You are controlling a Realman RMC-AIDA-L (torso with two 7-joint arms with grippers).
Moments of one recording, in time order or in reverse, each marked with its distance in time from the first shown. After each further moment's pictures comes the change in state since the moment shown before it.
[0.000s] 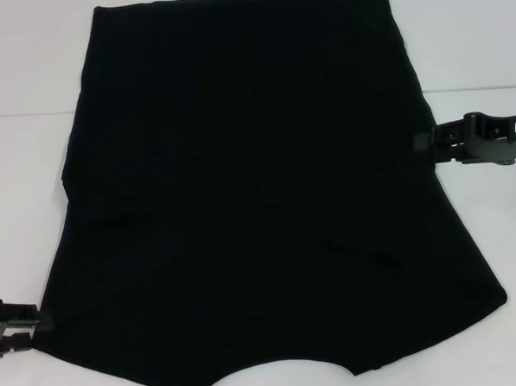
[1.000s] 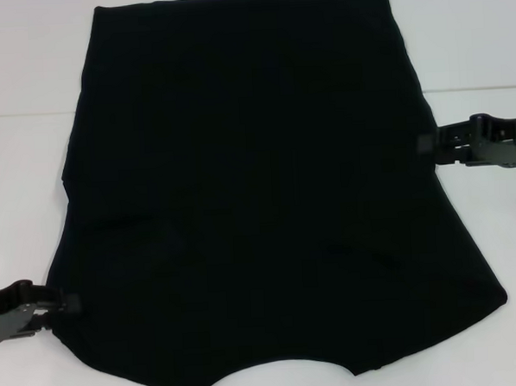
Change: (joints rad) left arm -0.051 -0.006 0.000 -0.054 -0.016 -0.016 0.018; right arm -0.012 -0.003 0.022 -0.002 0.003 -0.027 -0.009
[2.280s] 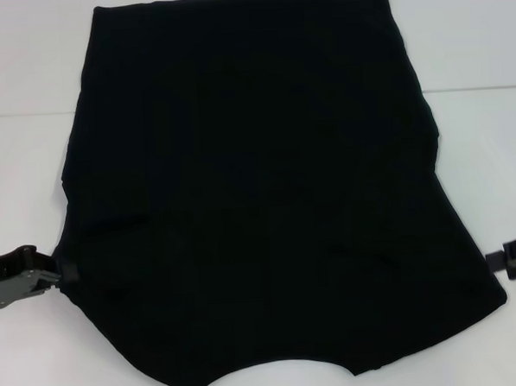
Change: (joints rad) left arm -0.040 0.023 -0.007 -0.003 -0.062 0.039 0.042; right arm -0.099 -0.054 -0.013 -0.043 -0.220 -0.268 0.009
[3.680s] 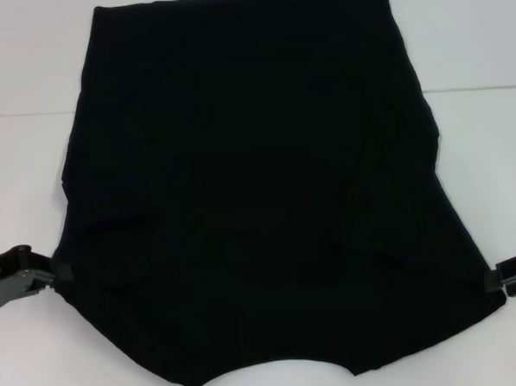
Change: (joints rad) left arm 0.006 0.004 -0.001 -0.001 0.000 -0.014 -0.007; right arm -0.007 0.052 -0.020 -0.012 -0.079 0.104 0.020
